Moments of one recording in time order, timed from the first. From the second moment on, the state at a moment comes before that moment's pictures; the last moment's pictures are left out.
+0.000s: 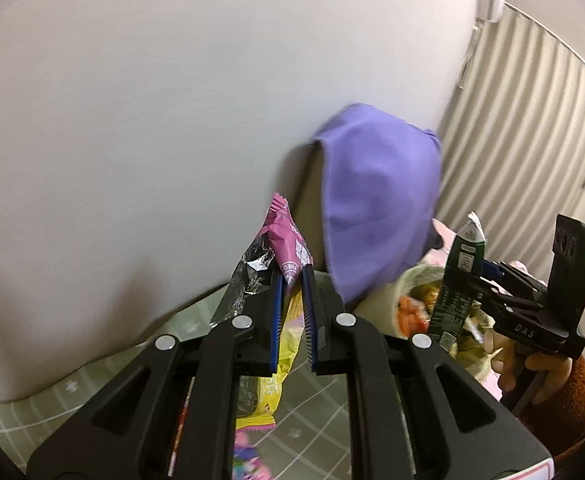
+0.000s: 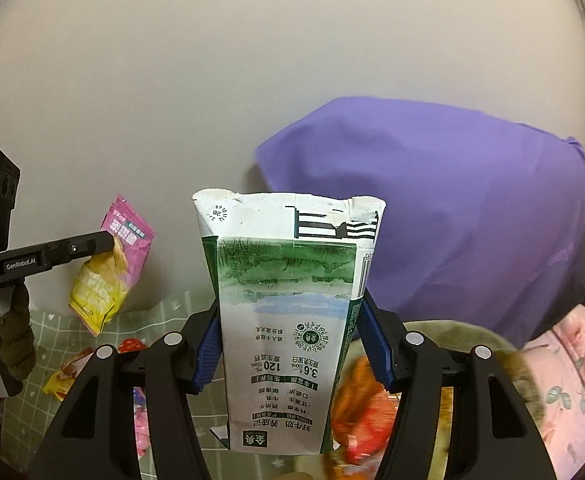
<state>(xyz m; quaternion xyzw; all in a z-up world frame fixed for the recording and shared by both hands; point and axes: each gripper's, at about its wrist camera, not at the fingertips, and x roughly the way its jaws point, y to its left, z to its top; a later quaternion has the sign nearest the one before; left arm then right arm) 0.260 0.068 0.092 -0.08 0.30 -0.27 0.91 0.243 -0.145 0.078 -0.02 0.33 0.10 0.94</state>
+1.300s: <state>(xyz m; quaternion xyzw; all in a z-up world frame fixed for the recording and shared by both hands) 0.259 -0.171 0.000 0.06 0.41 -0.44 0.80 0.211 -0.283 0.073 0.06 0.33 0.01 0.94</state>
